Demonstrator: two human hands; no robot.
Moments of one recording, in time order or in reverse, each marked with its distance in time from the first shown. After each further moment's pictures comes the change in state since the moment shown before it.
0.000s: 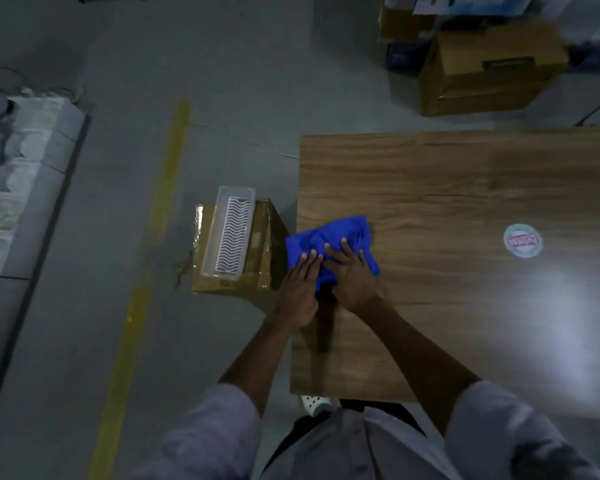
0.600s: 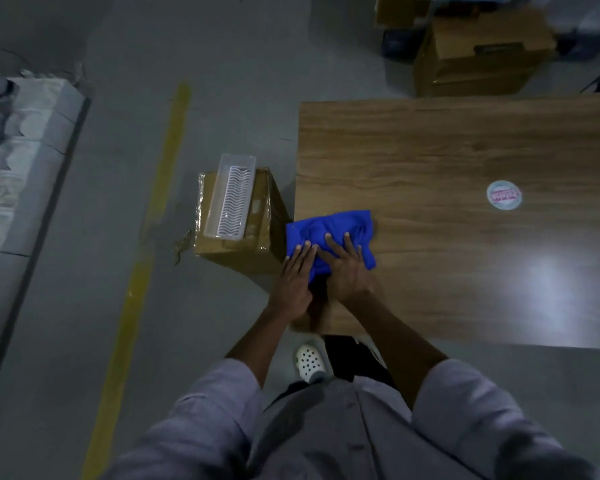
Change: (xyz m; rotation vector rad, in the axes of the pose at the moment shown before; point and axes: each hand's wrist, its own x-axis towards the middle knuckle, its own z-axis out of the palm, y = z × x) left_hand -0.081 -0.011 0.067 -0.149 0.106 0.059; right_hand -0.084 -0.030 0.057 -0.014 0.047 0.108
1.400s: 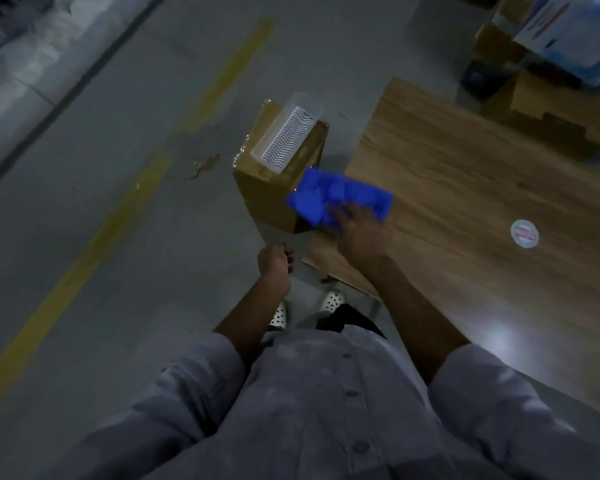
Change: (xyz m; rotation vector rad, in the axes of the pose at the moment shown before) left_hand -0.118 0.022 -0.002 -1.632 0.633 -1.228; right_hand -0.076 -0.073 -0.044 -0.359 -0.010 -0.277
